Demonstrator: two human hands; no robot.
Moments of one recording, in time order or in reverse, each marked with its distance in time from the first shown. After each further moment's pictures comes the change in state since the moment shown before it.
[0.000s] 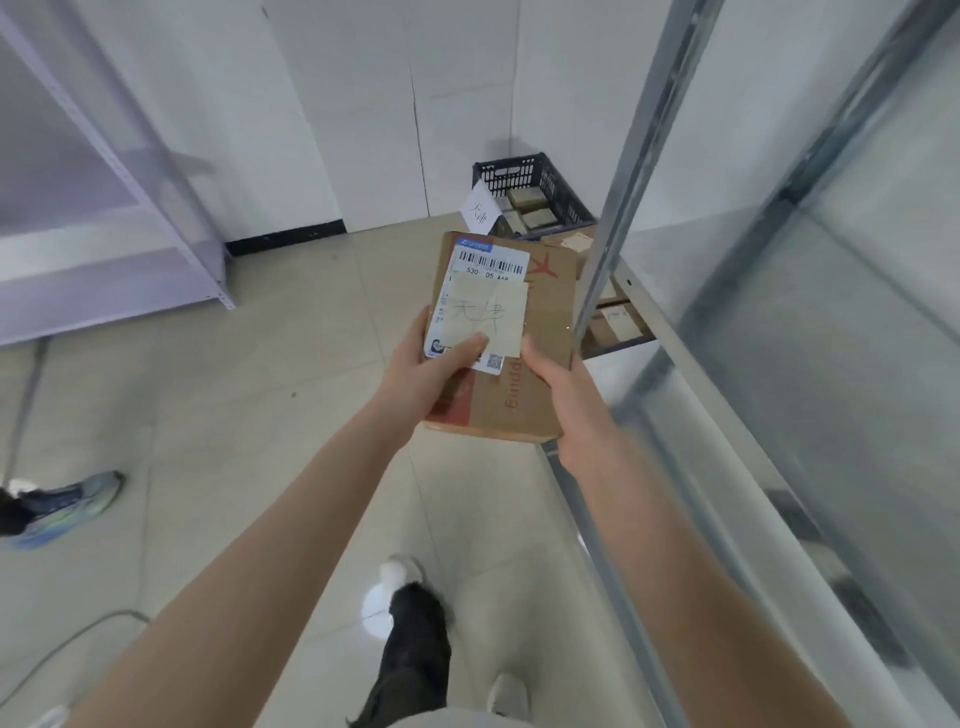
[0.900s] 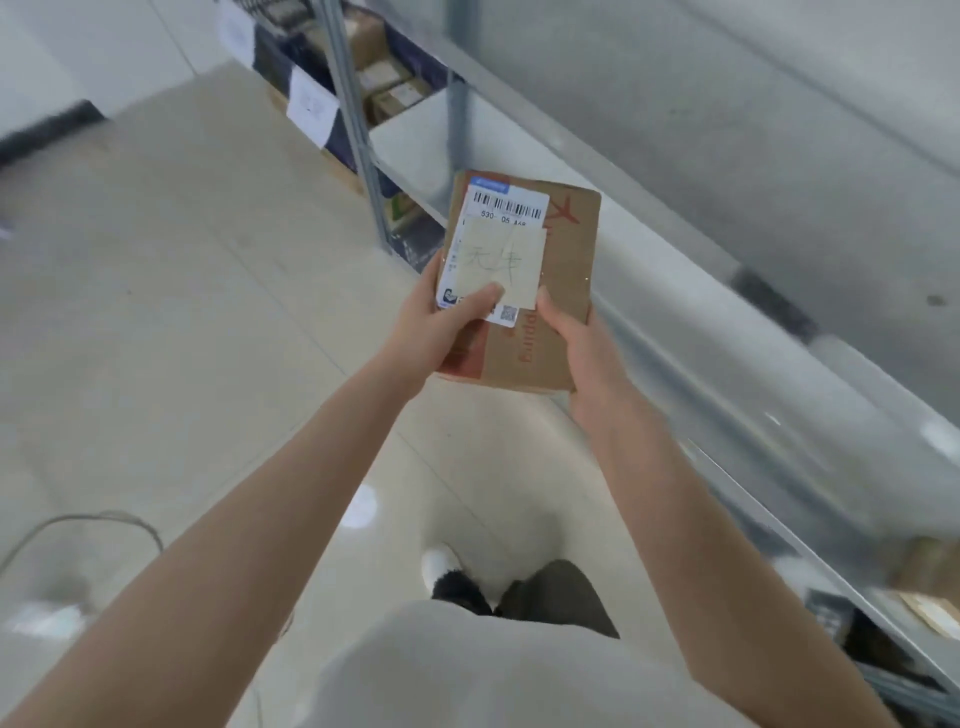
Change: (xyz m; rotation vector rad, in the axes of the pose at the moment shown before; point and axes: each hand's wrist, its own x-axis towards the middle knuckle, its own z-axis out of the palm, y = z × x) left_hand -0.446 -0.152 0.151 0.089 -0.496 -0.071; right_hand -0.476 0.225 -0.186 0.232 0.422 -0.034
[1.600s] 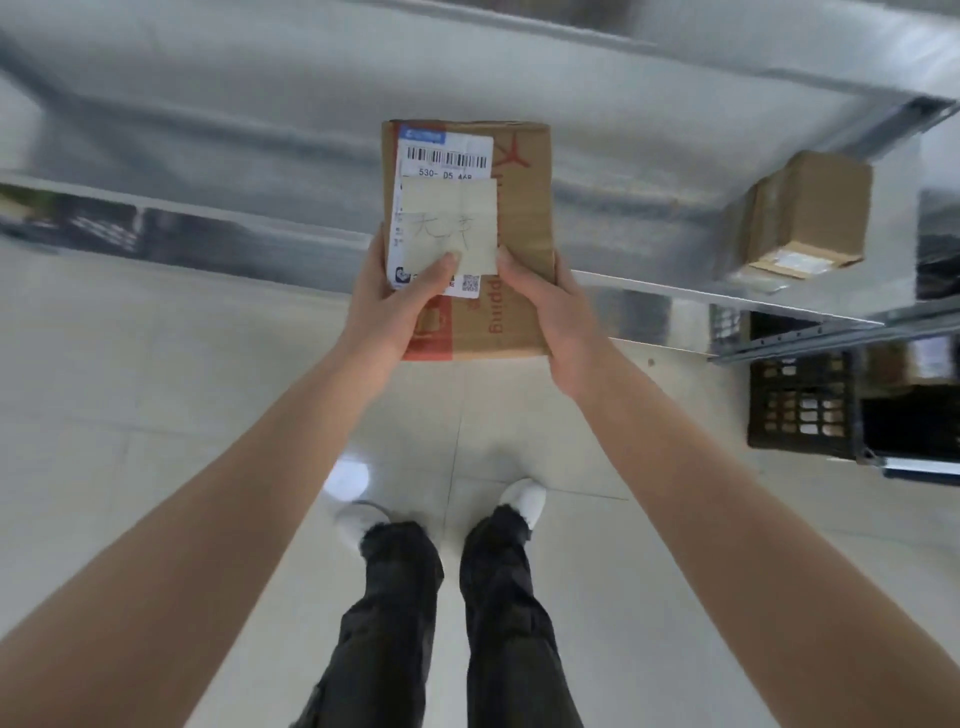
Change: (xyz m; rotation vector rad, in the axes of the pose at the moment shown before) left_hand 0.025 -0.239 0.347 0.227 -0.409 -0.221; right_hand -0.021 0.168 -0.378 0.325 0.467 0.075
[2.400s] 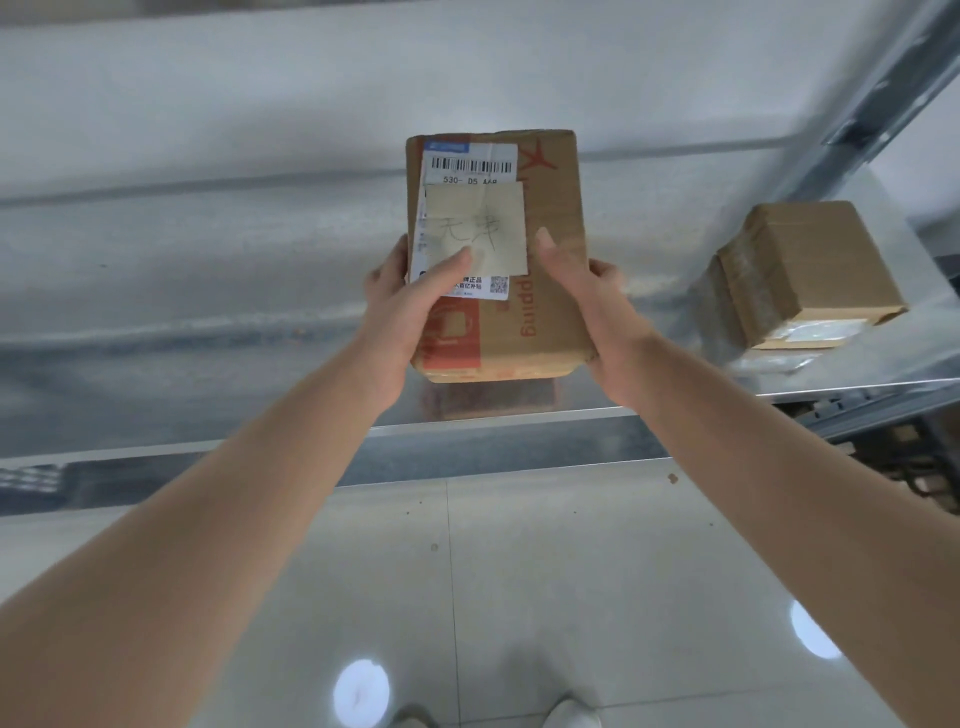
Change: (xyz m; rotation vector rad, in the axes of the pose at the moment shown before) left_hand 0.211 -0.014 0.124 0.164 -0.248 0.122; right_hand 0.181 -0.026 -0.132 0.018 0.160 -0.161
